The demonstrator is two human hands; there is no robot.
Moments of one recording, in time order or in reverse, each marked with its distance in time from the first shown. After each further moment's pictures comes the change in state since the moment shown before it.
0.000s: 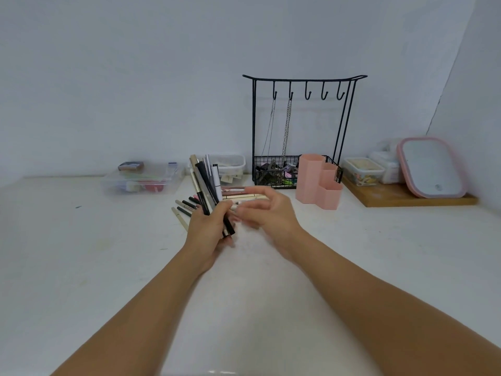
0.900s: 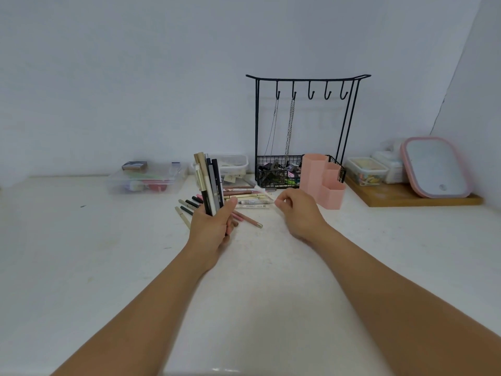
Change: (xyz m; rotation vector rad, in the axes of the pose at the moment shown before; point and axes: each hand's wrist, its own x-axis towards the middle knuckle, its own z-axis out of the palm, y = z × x) left_hand 0.000 0.001 -0.002 0.033 0.003 0.032; right_hand 0.041 0.020 -0.059 -0.940 0.140 -0.124
